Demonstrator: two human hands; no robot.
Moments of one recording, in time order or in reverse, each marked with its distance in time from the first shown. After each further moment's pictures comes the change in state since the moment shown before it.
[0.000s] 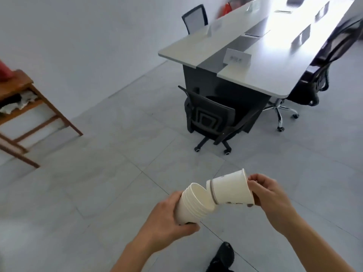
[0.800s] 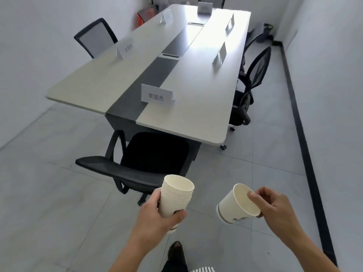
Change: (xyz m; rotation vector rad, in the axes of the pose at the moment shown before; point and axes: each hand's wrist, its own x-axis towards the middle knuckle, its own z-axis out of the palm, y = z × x) left_hand 0.489 0.208 0.038 -0.221 -0.137 0.113; right_hand 0.341 -0.112 -0.240 -0.223 0.491 -0.026
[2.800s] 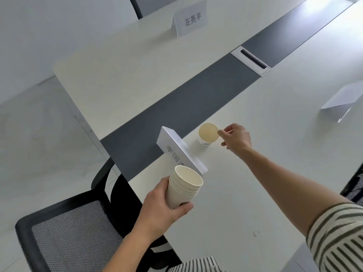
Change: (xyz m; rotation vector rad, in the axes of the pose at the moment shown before) left_hand 0.527 0.099 -0.059 -0.041 0.376 -0.329; right_hand 0.747 -0.215 0.293 -0.463 -0.415 -0.043
